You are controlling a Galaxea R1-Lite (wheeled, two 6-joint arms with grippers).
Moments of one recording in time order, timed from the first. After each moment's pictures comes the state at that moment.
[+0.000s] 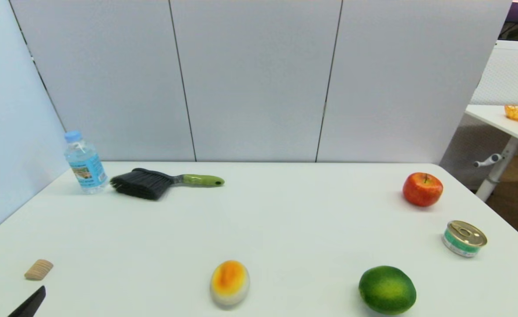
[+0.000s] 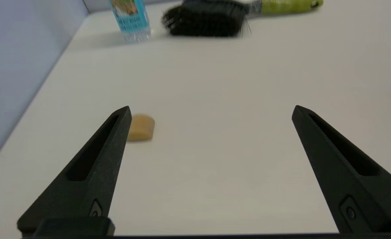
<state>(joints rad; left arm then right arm) -0.02 0.51 -0.15 -0.16 0.01 0.15 -0.01 0.00 0.00 0.01 -0.02 0.02</state>
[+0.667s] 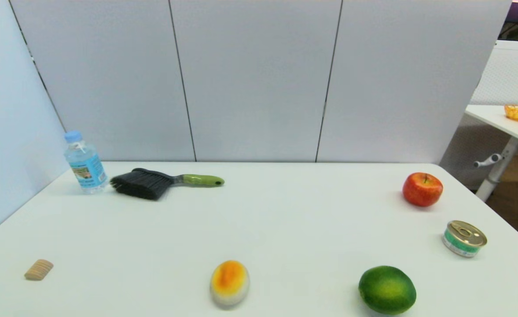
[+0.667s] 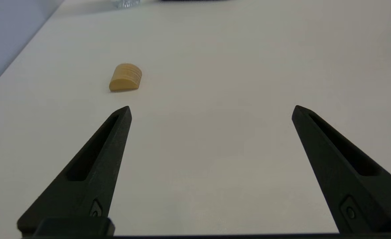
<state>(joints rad) -0.01 0.16 -0.04 0.05 -0.02 0.14 -0.01 0.00 0.00 0.01 -0.02 0.02</state>
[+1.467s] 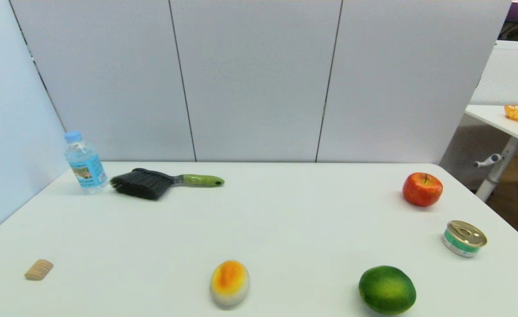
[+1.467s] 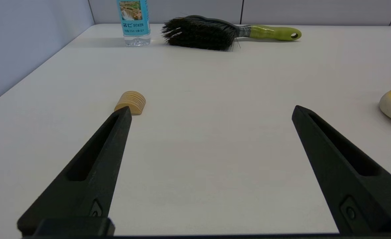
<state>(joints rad) 0.00 0.00 0.00 -0.01 -0.01 0.02 -0.01 0.00 0.00 0.01 -0.02 0.02</state>
